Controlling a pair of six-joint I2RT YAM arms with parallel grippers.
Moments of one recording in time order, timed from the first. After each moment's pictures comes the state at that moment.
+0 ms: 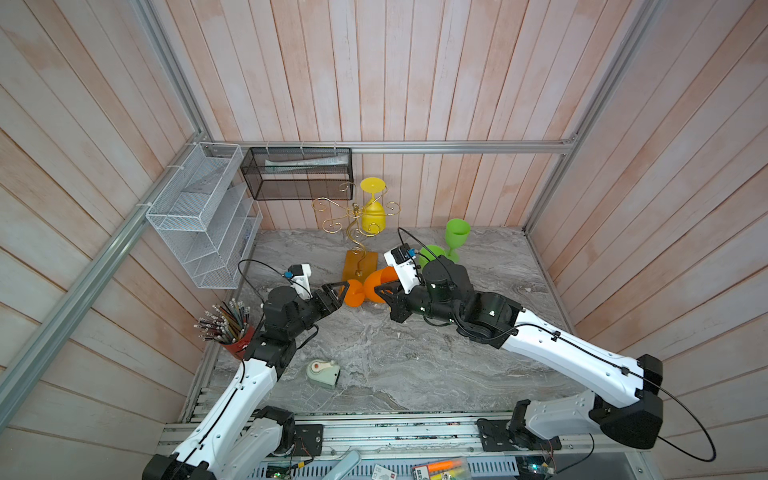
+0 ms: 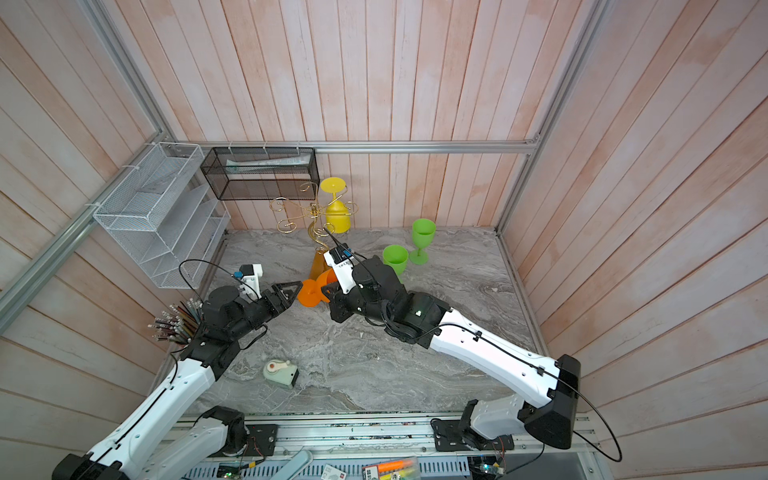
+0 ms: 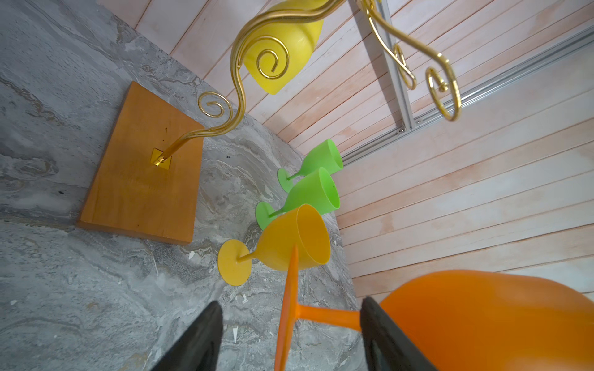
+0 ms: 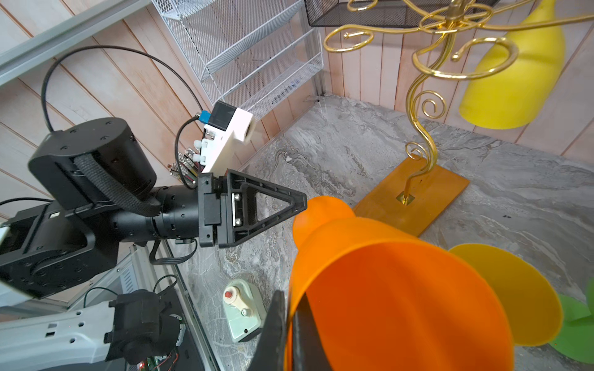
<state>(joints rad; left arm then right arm) -0.25 0.90 0.61 0.04 0.40 -0.82 1.04 1.34 1.38 -0.41 0.01 0.34</state>
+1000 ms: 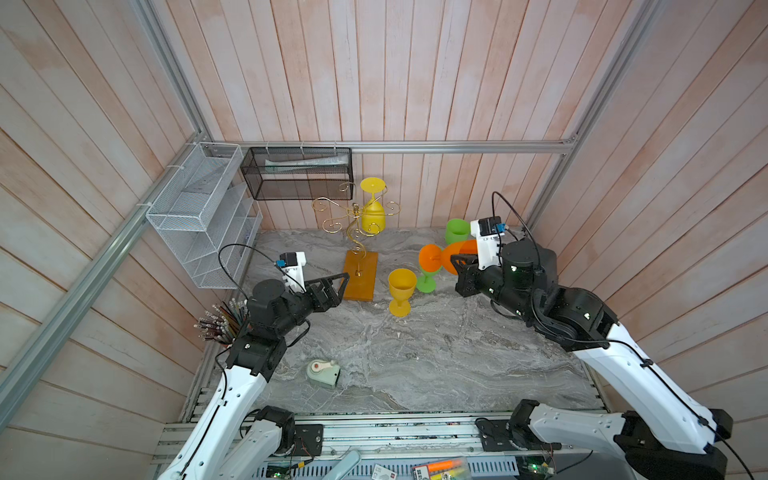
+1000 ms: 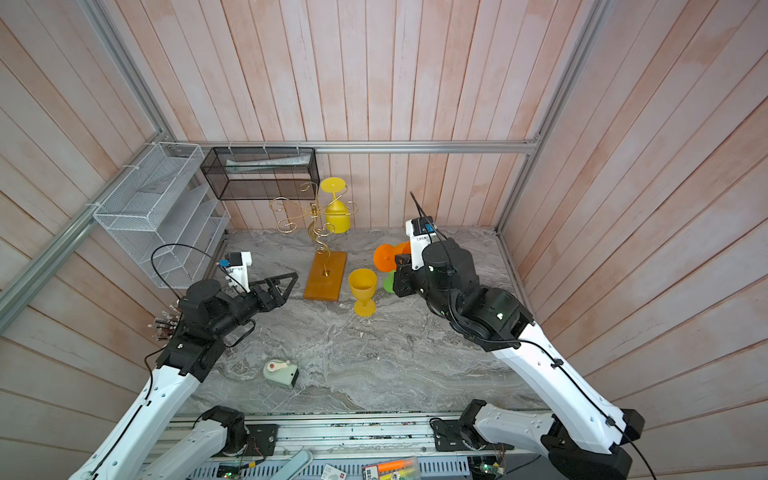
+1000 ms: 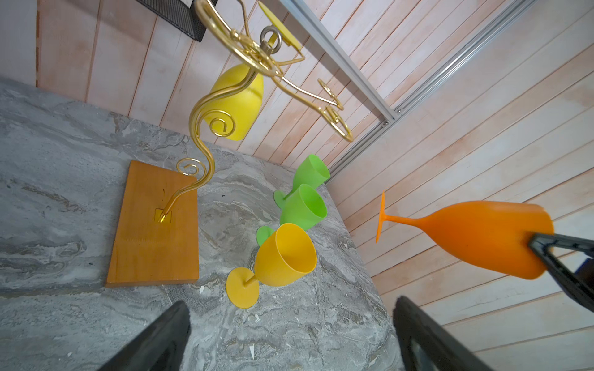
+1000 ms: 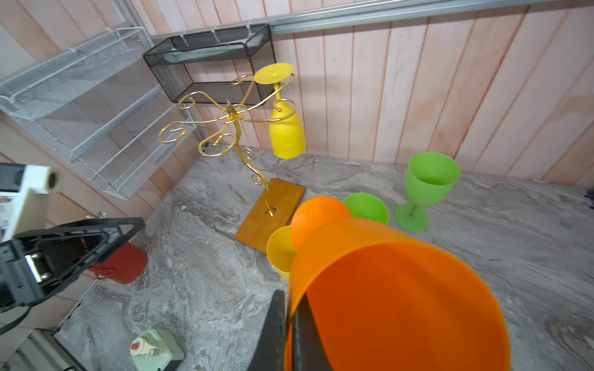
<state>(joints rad) -0.25 0.84 0.79 -0.14 0.39 -0.59 0.82 1.12 1.50 -0.79 0.30 0.37</state>
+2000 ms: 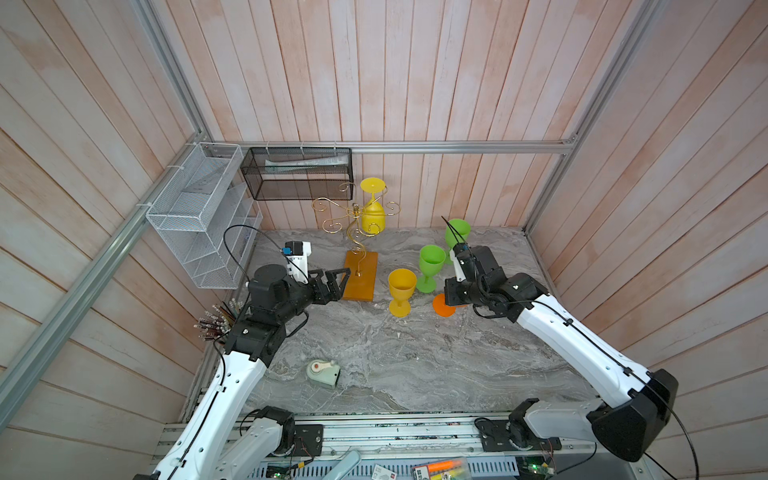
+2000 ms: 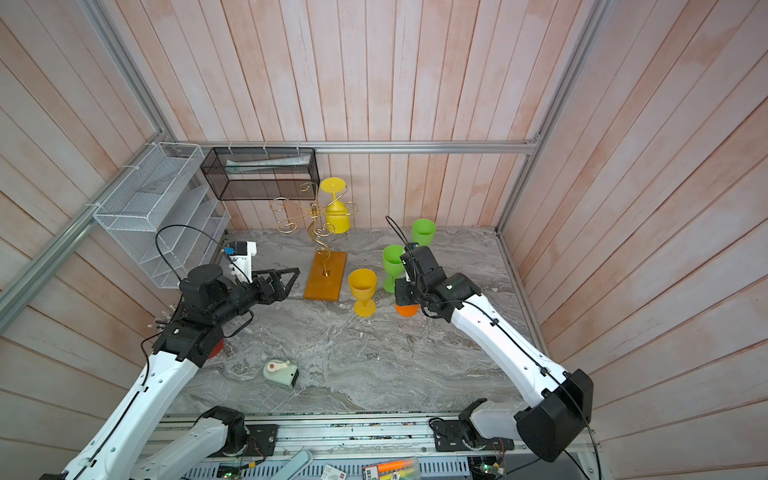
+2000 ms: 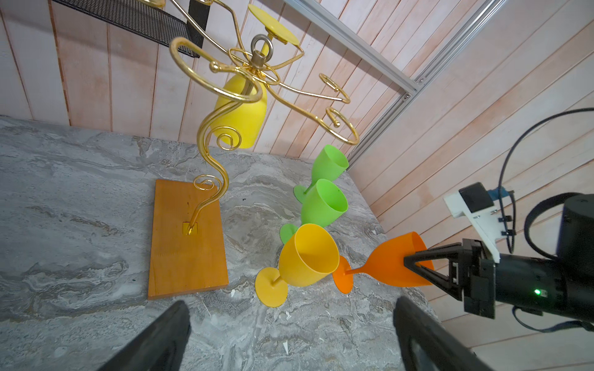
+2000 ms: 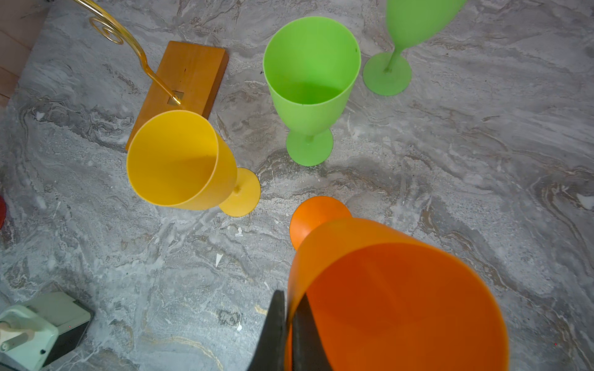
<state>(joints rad) -0.24 0.93 0.93 -0.29 0.36 -0.41 0.61 1.33 1.28 -0.82 0.13 0.39</state>
